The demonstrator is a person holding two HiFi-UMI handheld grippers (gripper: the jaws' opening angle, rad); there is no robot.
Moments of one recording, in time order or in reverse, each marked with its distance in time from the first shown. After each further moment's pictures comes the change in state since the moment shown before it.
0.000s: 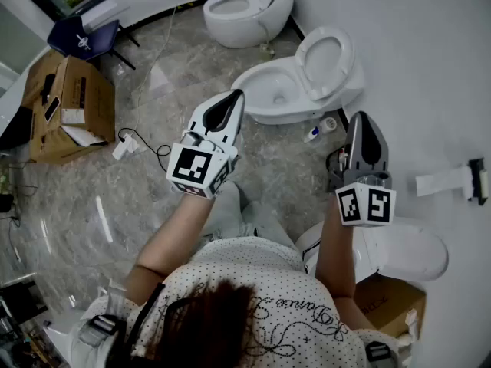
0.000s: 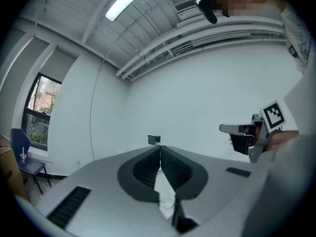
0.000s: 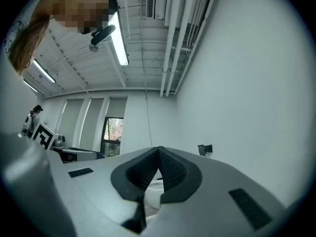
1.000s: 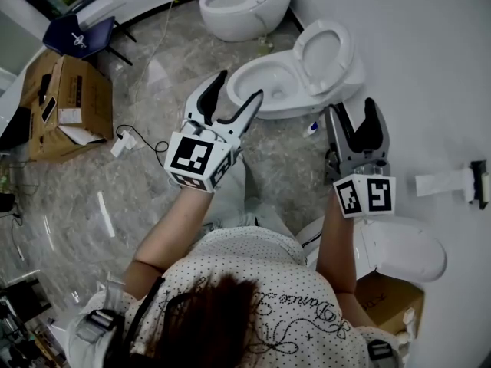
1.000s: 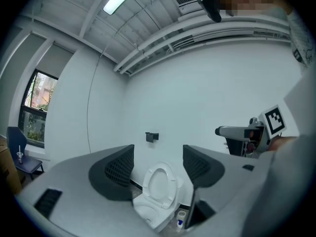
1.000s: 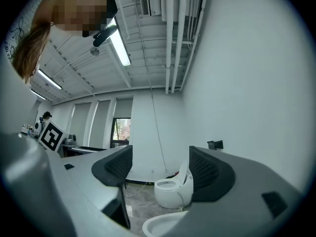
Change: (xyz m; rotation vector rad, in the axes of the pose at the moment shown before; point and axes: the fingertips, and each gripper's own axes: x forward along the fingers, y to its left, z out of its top) left arm 0.046 -0.007 0.000 -0.014 0.037 -0.020; right arm 0.034 -0.010 -0.014 0.036 0.018 0.110
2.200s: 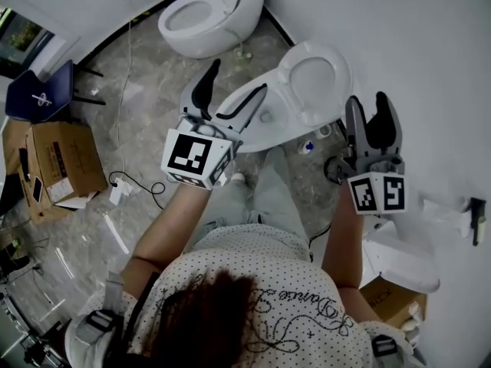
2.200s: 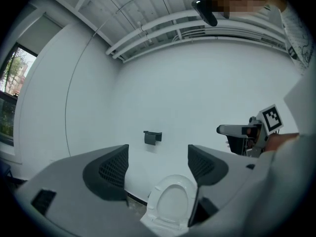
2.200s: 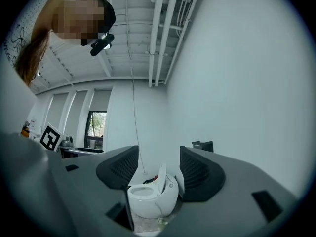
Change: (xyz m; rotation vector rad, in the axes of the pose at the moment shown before) left arm 0.306 0.153 -0.016 -0.017 0.018 -0.156; right arm 0.253 -0.181 -0.039 -0.006 0.020 -0.183
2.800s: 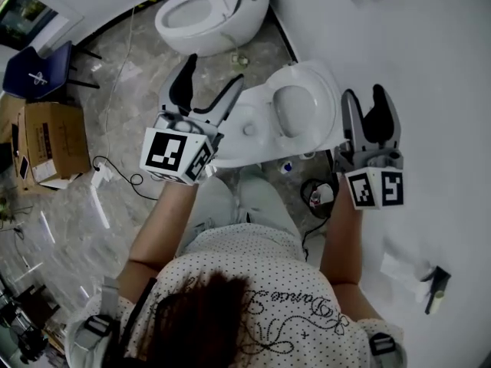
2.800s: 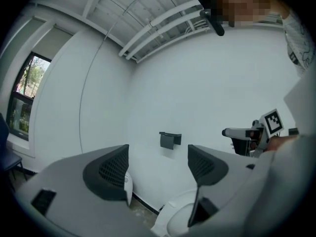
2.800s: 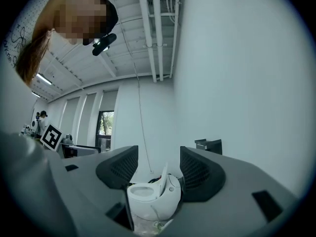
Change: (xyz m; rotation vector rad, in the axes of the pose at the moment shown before) left arm 0.147 0.039 -0.016 -0.034 -0.015 0.226; right arm 0.138 -0.148 -0.029 0.018 0.040 0.194
